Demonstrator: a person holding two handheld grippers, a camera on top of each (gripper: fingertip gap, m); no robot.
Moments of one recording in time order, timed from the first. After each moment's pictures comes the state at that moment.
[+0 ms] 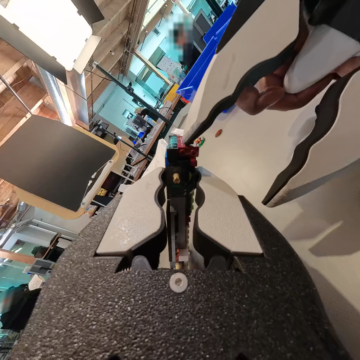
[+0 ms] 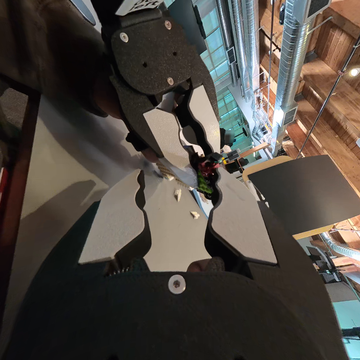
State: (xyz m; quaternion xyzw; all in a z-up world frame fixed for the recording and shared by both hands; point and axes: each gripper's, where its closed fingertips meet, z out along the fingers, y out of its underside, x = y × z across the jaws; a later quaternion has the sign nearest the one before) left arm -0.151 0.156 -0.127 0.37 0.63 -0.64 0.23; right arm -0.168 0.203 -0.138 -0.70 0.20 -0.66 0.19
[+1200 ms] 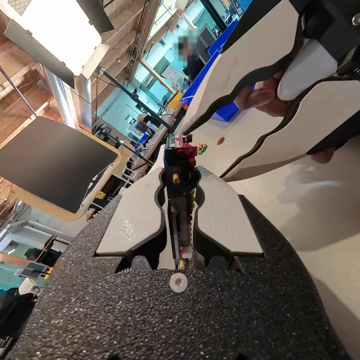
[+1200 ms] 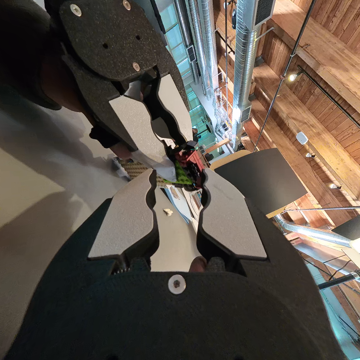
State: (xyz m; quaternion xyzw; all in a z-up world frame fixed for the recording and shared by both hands) left arm -0.152 0.158 -0.120 0.36 0.62 -0.66 0.22; right arm -0.169 0.185 -0.116 -0.64 0.21 -0.73 0.14
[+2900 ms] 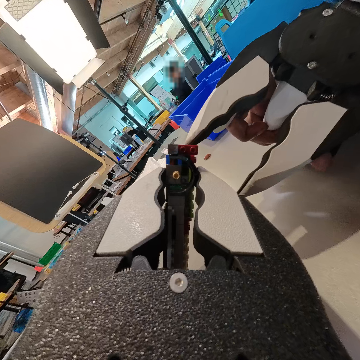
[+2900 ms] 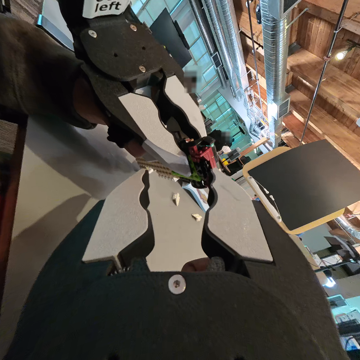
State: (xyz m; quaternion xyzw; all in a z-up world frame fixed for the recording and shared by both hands) left arm -0.159 0.170 -0.112 0.36 0.61 -0.69 0.14; right arm -0.171 0.194 -0.124 -0.66 0.24 -0.67 0.24
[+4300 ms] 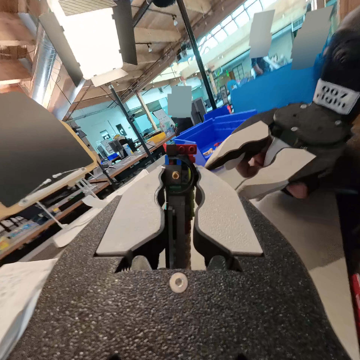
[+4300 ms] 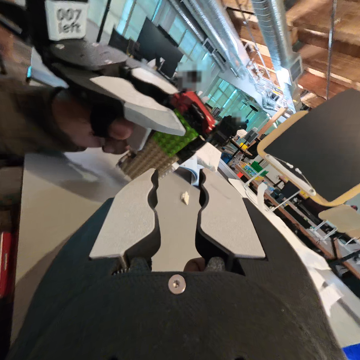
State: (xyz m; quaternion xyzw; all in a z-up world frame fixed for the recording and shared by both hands) left arm -0.145 0.178 -0.081 0.26 0.60 -0.76 0.01; right arm -0.167 0.174 -0.114 -0.62 0.33 -0.63 0.33
